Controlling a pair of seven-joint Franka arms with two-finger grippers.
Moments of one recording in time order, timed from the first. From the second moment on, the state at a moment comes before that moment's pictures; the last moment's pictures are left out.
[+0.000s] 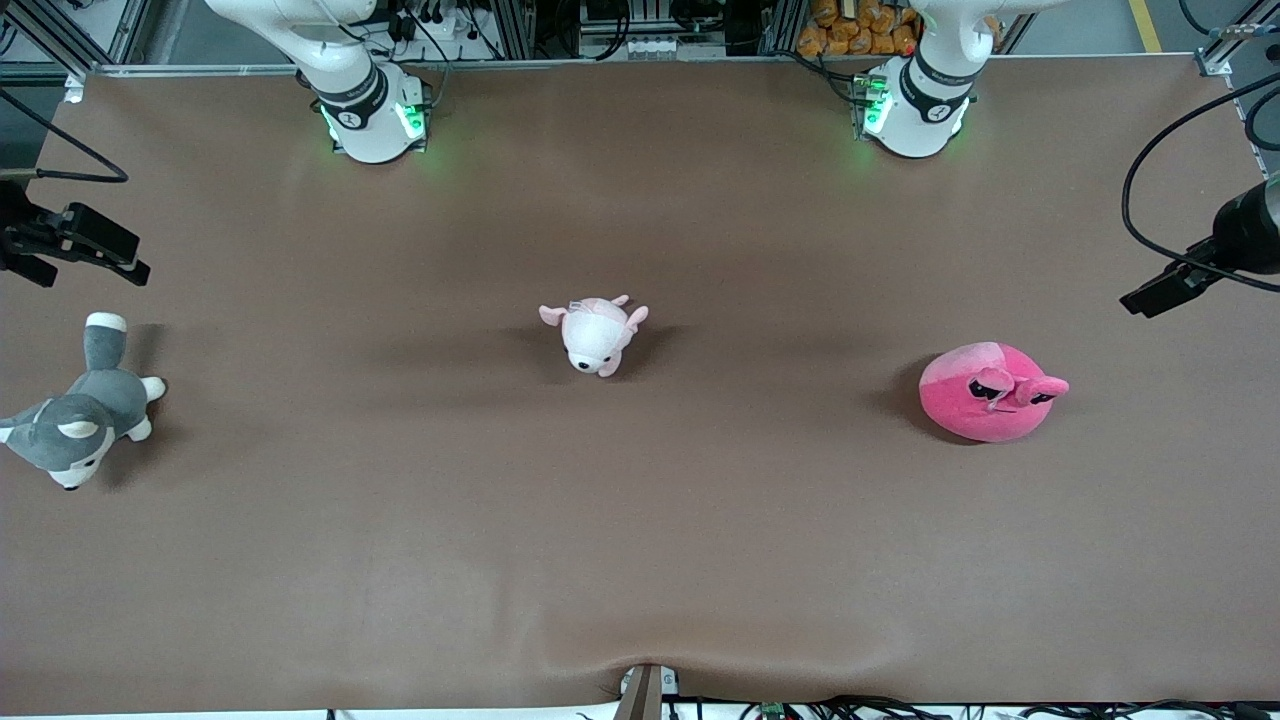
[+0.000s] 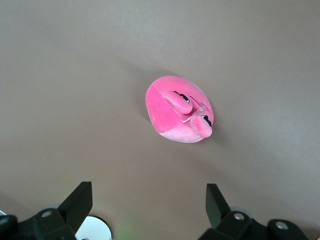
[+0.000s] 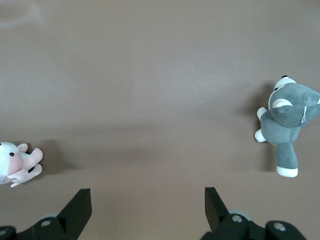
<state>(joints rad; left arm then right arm) 0.05 0.09 -0.06 -1.49 0.10 1.48 -0.63 -0.03 0.05 0.03 -1.43 0.02 1.51 0.00</state>
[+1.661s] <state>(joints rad) 0.17 0.33 -0.06 -1.58 -0.13 1.58 -1.26 -0.03 0.06 0.03 -1.43 0.02 1.53 0.00</state>
